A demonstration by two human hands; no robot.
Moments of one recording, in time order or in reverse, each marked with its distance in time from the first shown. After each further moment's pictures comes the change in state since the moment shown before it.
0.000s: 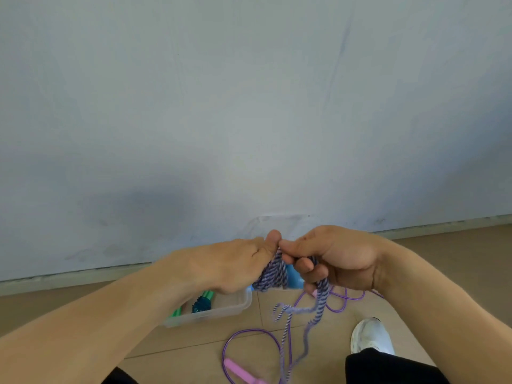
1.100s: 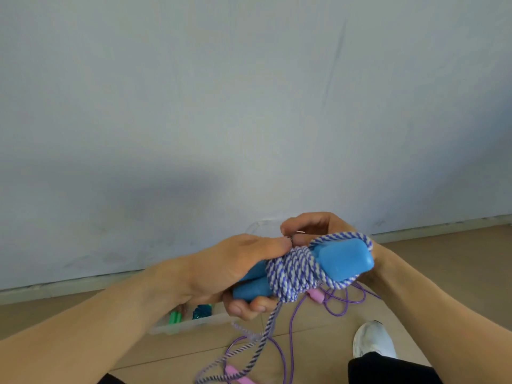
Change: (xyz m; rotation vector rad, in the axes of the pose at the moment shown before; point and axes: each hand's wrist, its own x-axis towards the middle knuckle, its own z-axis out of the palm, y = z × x) left_hand -0.027 0.009 -0.011 -0.943 -0.416 0.324; right_hand 0.036 0.016 -0.041 0.024 -0.008 -0.630
